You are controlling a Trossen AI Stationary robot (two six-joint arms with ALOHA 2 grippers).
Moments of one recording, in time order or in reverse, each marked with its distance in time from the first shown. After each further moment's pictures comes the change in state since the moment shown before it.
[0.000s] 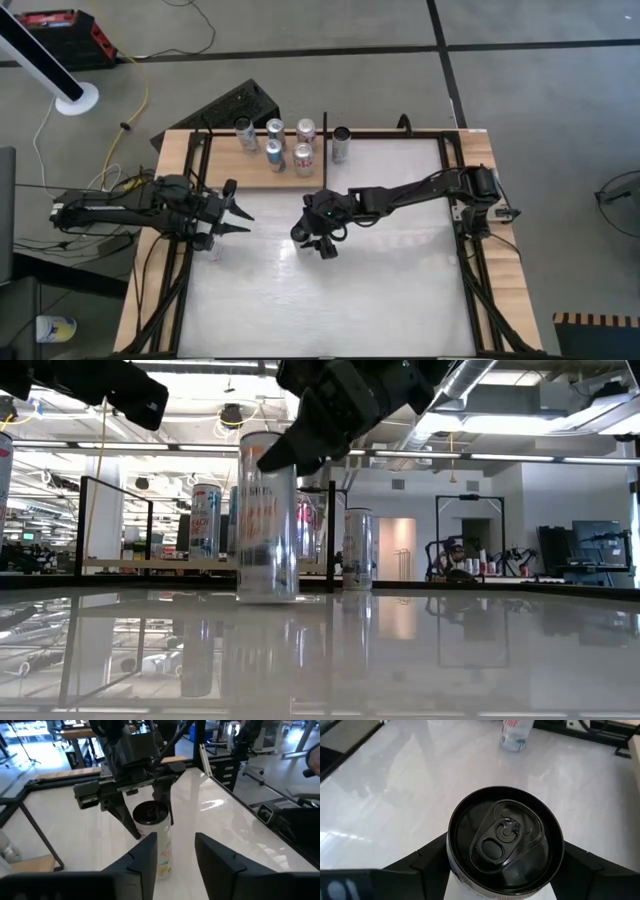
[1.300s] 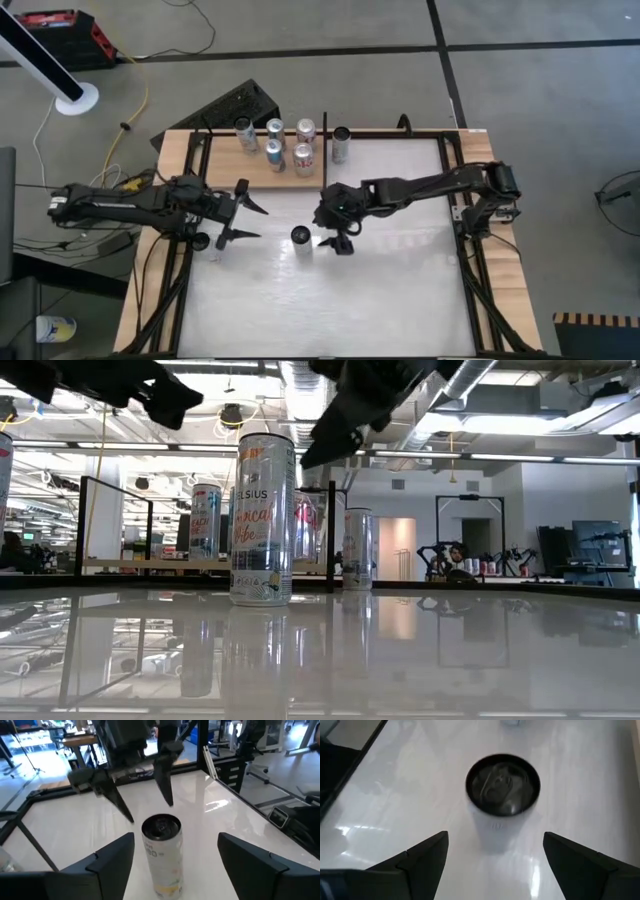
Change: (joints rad) left arm 0.000 0.163 0.003 0.180 -0.007 0.044; right arm 0.001 -0.142 0.002 -0.280 0.005 0.097
